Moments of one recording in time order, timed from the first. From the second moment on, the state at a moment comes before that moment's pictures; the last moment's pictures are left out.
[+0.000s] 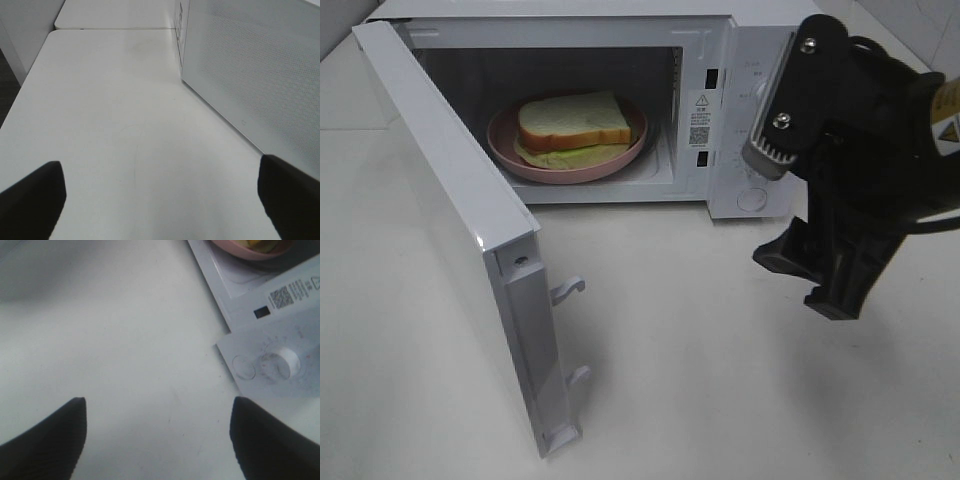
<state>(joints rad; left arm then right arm) -0.01 0.00 -0.50 -0.05 1.04 0.02 0.66 1.19 -0.75 -0.22 0.47 -0.37</state>
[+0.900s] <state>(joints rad) -0.01 0.00 -0.50 -0.05 1.04 0.02 0.66 0.78 -0.74 -0.22 1.00 0.00</state>
